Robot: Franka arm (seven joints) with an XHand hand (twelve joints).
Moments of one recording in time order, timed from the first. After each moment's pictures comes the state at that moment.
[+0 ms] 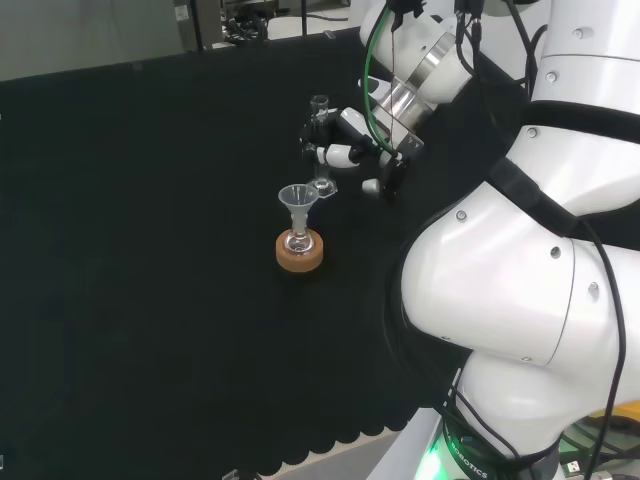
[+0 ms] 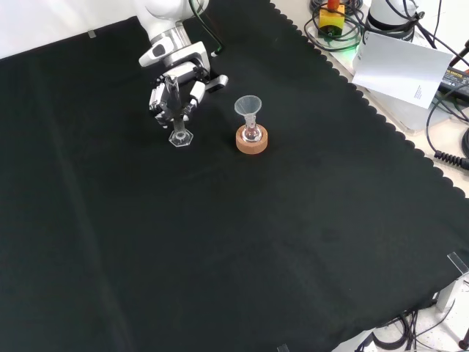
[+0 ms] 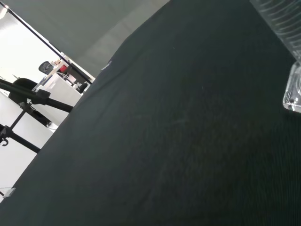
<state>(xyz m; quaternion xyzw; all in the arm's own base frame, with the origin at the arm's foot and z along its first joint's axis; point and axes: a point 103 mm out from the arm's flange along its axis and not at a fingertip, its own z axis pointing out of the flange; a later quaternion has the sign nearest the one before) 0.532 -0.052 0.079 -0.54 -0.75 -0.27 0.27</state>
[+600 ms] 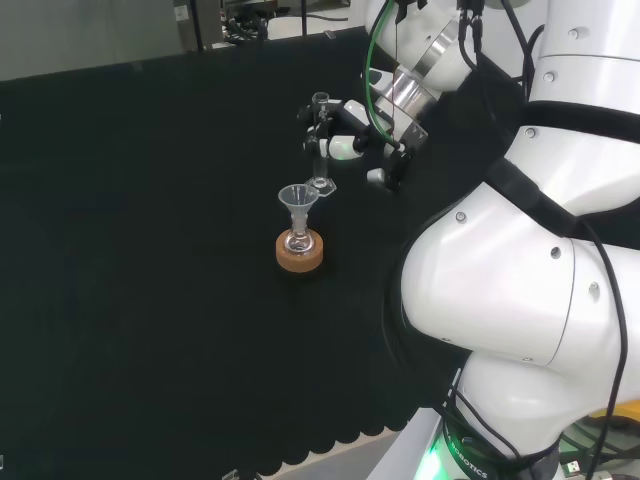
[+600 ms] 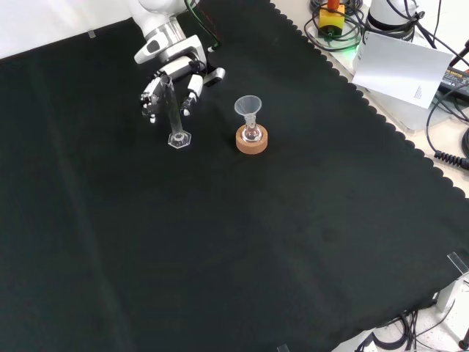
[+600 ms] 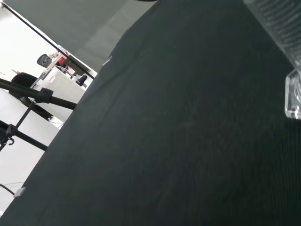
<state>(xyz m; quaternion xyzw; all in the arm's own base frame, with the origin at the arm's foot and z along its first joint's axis) 0.534 -0.060 0.093 -0.54 -0.74 -0.26 0.29</state>
